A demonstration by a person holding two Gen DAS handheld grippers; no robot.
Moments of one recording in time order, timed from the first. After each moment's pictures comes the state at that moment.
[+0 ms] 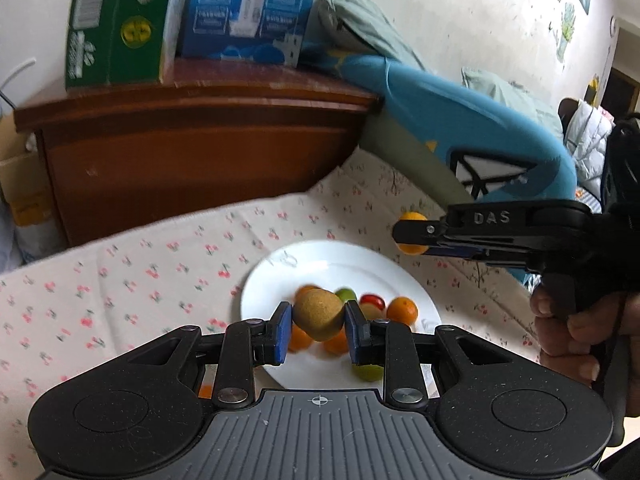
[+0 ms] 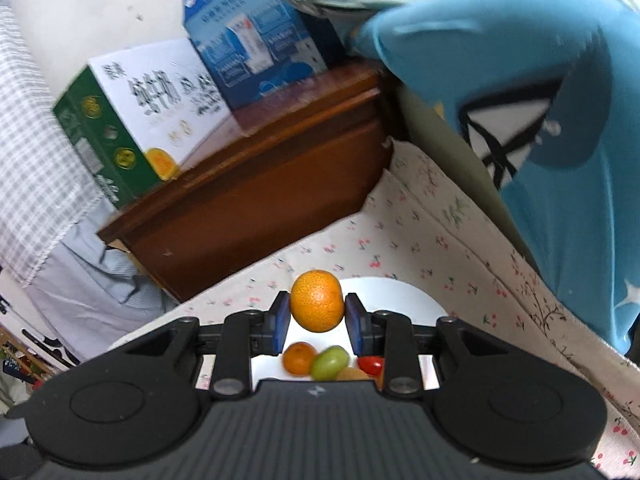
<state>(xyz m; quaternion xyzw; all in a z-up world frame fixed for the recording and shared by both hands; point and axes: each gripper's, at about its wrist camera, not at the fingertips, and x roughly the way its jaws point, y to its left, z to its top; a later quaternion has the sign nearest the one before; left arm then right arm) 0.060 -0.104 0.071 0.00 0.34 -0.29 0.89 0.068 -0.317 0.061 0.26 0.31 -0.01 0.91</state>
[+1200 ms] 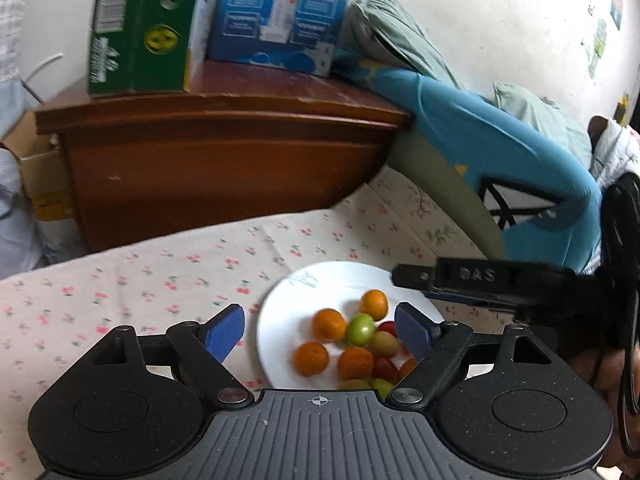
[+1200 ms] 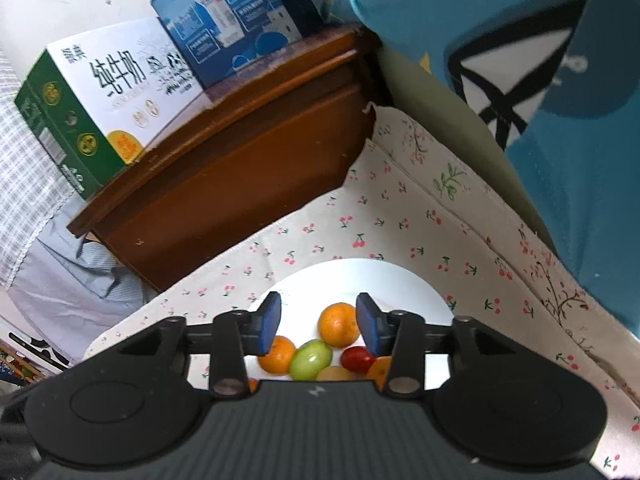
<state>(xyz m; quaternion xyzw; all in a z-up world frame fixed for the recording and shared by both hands) 0.074 -0.101 0.092 -0.02 0.34 -0.24 0.91 0.081 -0.317 0.048 0.27 0.33 -0.02 0.90</state>
